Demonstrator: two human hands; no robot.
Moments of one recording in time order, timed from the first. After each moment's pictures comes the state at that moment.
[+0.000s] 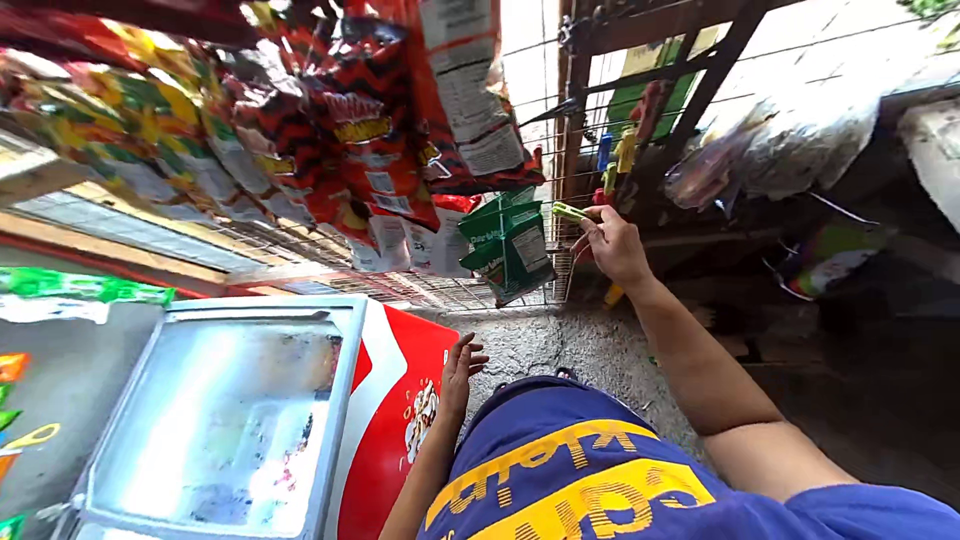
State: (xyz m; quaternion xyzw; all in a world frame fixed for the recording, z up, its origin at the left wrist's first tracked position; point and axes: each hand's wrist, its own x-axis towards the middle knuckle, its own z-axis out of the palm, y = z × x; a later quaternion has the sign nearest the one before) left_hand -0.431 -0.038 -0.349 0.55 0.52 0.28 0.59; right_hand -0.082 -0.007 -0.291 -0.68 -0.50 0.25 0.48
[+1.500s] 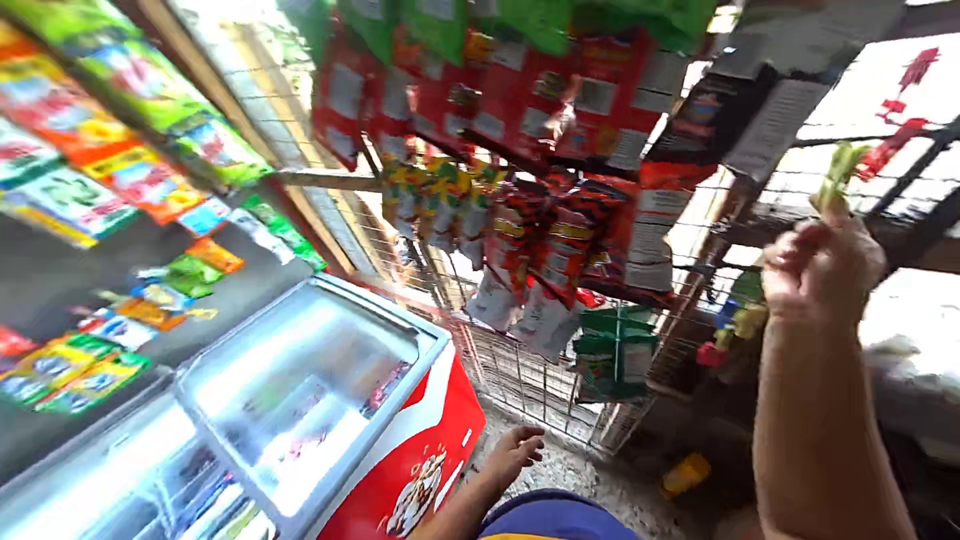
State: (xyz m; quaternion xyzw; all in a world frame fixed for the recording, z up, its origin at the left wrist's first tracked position) left_hand -0.444 -0.048 -0.347 0.51 0.51 0.26 0.64; right_hand -0.073 0.058 -0.090 -0.32 -0.30 0.31 0.84
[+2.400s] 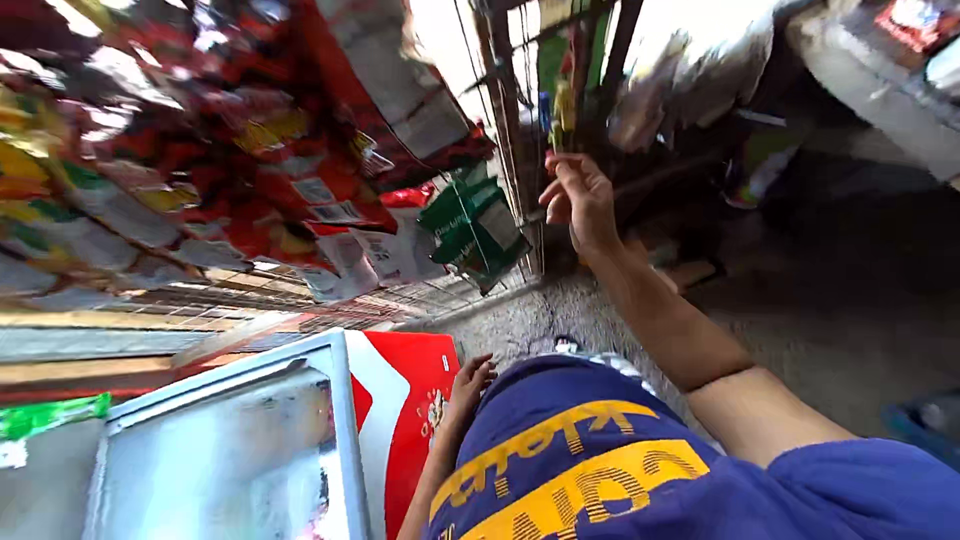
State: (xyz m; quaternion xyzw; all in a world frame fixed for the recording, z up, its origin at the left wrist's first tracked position) left_hand -0.476 -0.029 -0.381 0.58 0.48 0.06 0.65; right_hand -0.134 -0.018 -0.266 -0.51 -0.32 0.27 0.76
